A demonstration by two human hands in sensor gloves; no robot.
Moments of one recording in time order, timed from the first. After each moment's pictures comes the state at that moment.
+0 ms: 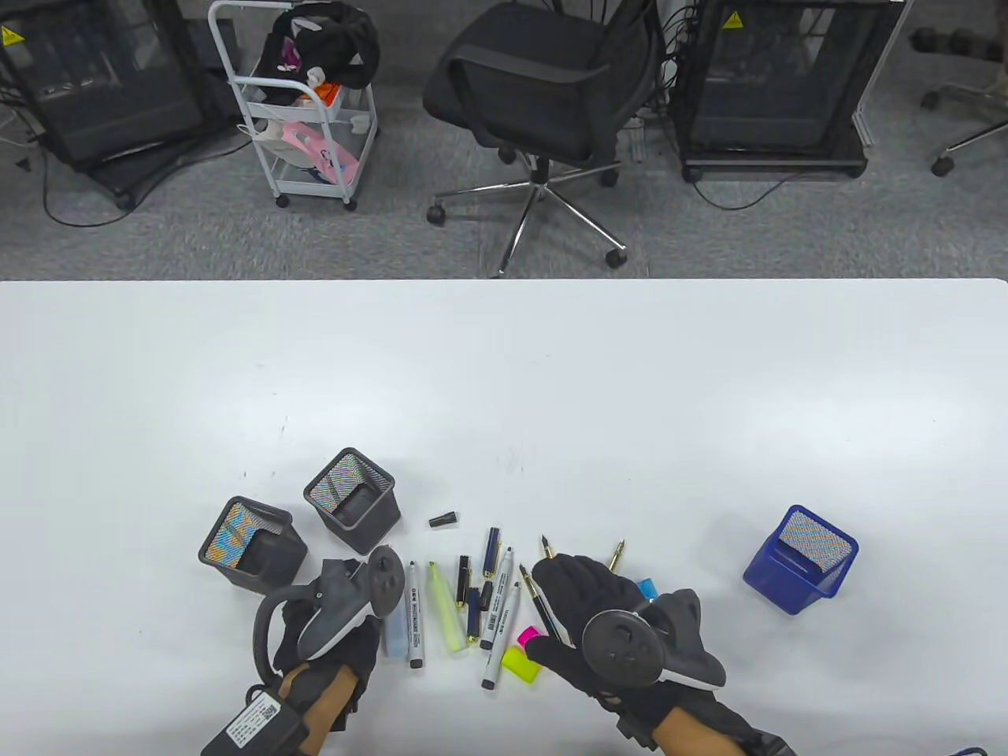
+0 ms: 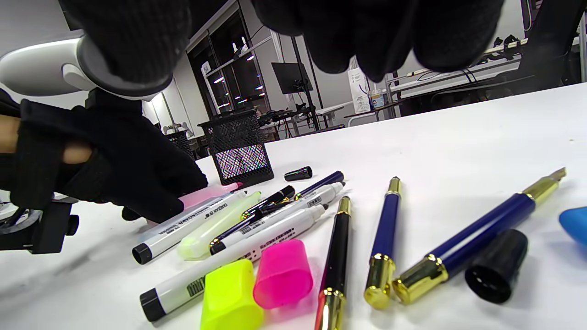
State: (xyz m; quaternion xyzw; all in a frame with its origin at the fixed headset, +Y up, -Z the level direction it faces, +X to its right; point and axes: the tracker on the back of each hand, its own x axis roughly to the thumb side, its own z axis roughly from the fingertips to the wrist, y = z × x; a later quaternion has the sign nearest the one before) left_hand -0.202 -0.752 -0.225 -0.15 0.03 -0.04 0.99; right_hand 0.092 -0.703 -0.176 0.28 0.01 0.94 0.18
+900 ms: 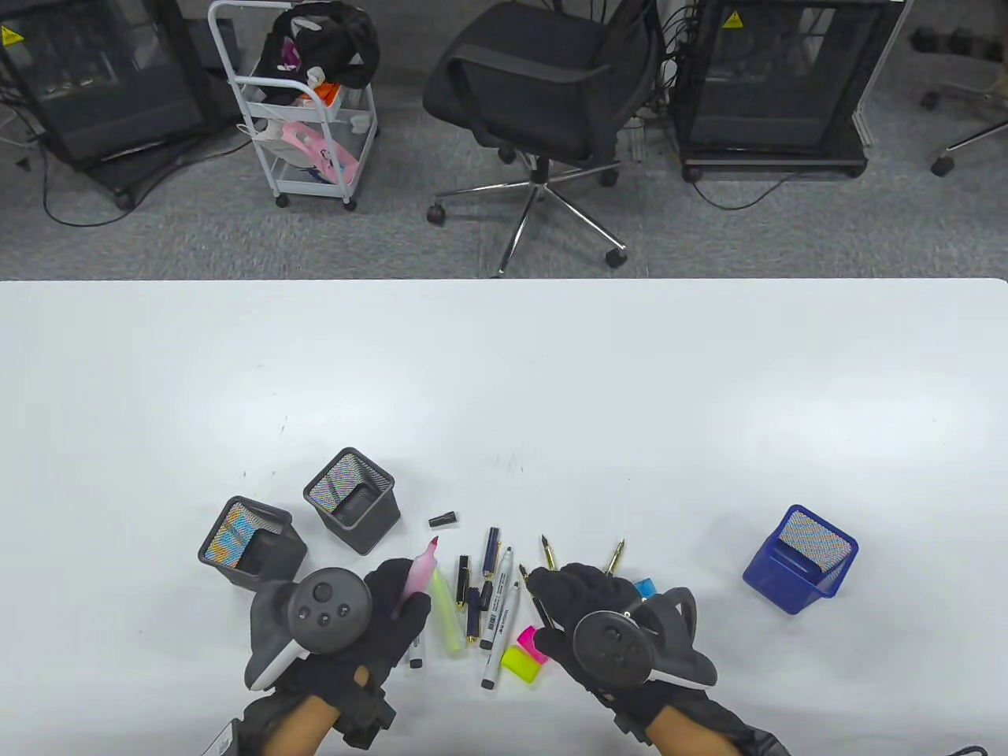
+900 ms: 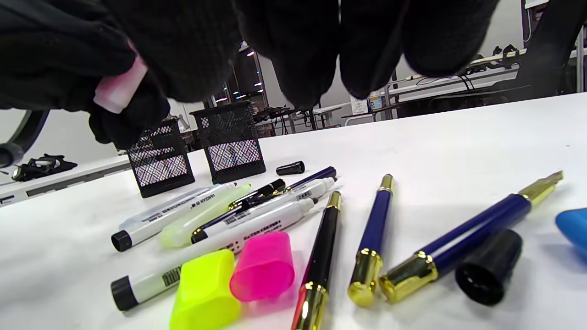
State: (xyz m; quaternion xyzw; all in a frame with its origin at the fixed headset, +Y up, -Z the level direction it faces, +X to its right) left_hand -0.193 -0.691 -0.192 -0.05 -0.15 0.27 0.95; right_hand 0.081 -0.709 -0.178 0.28 0.00 0.95 0.15
